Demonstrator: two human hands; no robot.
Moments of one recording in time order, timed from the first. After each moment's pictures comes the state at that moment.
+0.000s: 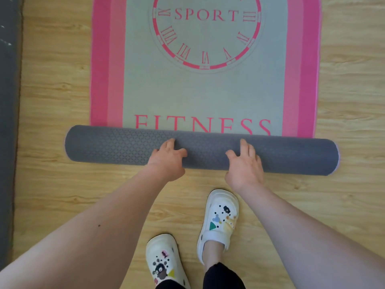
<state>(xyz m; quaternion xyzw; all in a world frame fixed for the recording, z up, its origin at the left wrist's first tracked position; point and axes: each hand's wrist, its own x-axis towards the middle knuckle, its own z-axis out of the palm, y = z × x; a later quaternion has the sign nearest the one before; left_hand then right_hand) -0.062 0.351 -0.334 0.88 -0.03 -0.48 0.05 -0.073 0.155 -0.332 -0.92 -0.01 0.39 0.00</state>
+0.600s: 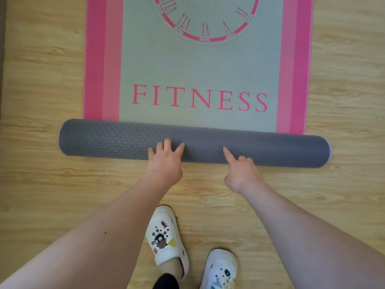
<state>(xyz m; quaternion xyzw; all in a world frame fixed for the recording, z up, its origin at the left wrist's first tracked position) -0.174 0.355 -0.337 0.90 -0.04 -0.43 0.01 -0.171 0.164 -0.316 -0.87 0.04 0.49 0.00</state>
